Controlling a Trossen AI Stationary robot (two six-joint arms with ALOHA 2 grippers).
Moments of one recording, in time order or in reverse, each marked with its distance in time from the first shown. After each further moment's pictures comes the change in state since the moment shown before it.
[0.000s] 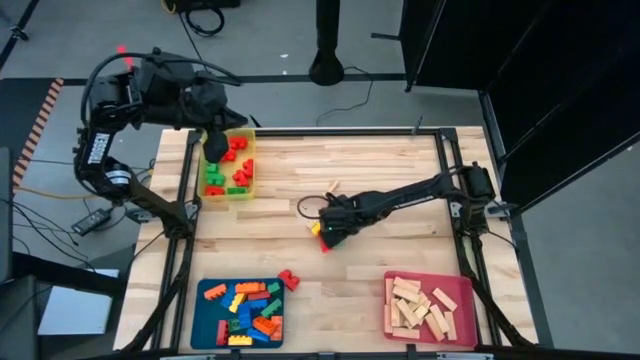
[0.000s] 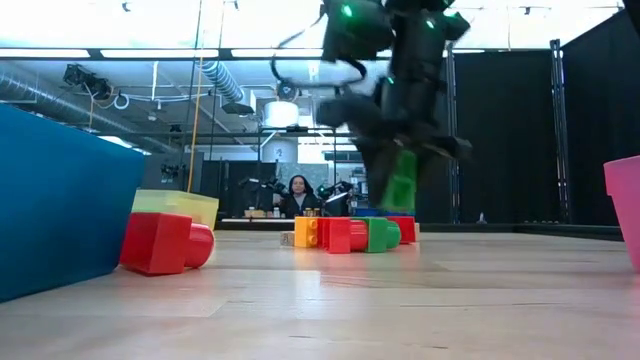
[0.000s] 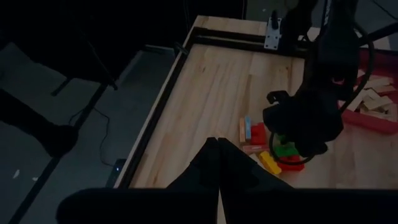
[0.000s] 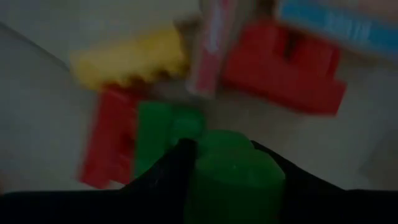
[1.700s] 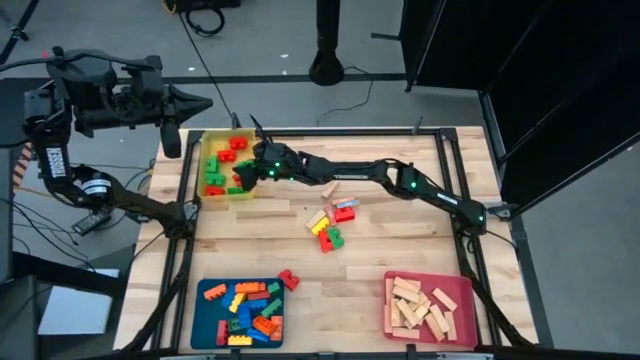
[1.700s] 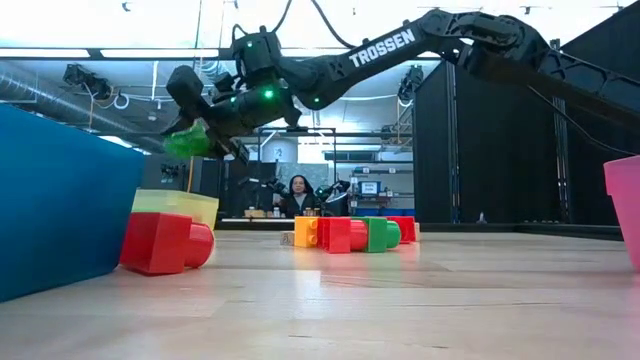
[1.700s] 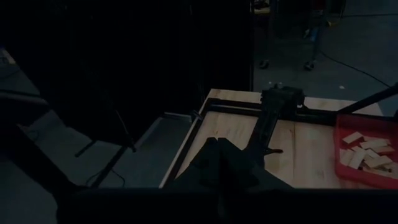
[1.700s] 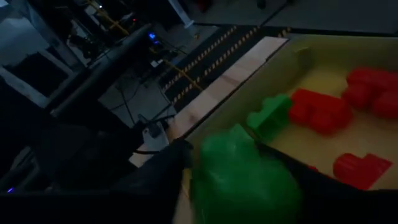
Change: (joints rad) left arm 0.000 -0.180 0.002 0.148 -0.026 0.019; right arm -0.290 0.653 0.888 0.884 -0.100 -0.462
